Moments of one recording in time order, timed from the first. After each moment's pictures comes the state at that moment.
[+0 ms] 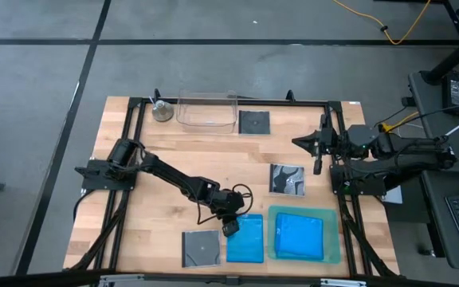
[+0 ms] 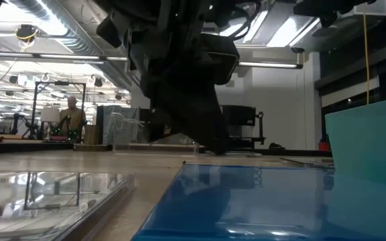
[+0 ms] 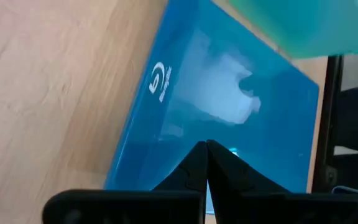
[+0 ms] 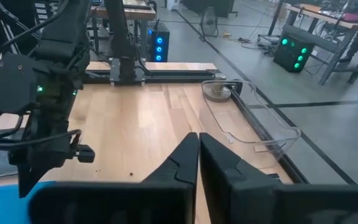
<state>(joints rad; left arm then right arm) -0.28 2.01 1.24 -0.08 0.17 -0.78 0.05 0.61 0.71 -0.33 0.28 -0.03</state>
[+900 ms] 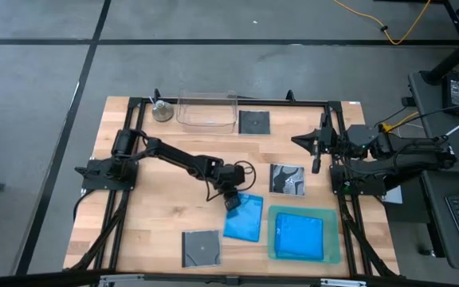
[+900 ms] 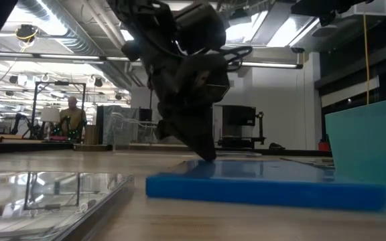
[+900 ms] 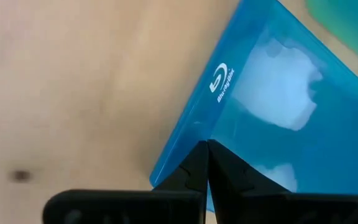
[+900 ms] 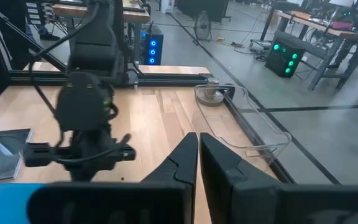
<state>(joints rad) -0.07 2.01 1.24 -0.27 0.15 -0.55 0.05 0.62 0.71 -0.30 0.31 -0.06</state>
